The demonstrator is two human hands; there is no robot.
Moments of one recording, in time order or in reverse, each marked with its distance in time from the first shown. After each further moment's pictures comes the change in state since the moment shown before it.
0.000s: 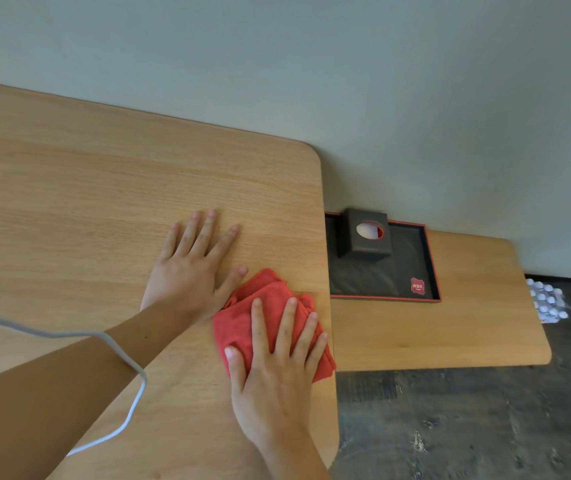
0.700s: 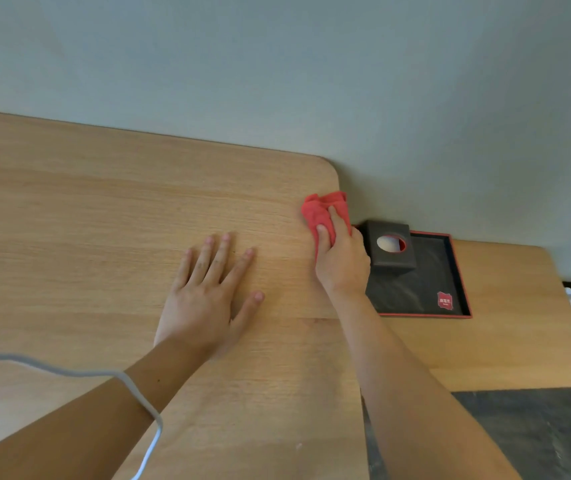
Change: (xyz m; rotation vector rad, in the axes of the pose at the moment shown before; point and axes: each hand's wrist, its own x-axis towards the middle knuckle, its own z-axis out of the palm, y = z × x) left_hand 0.000 0.002 -0.005 0.007 -0.035 -0.012; right_hand 0.210 0.042 -0.044 0.277 0.269 0.170
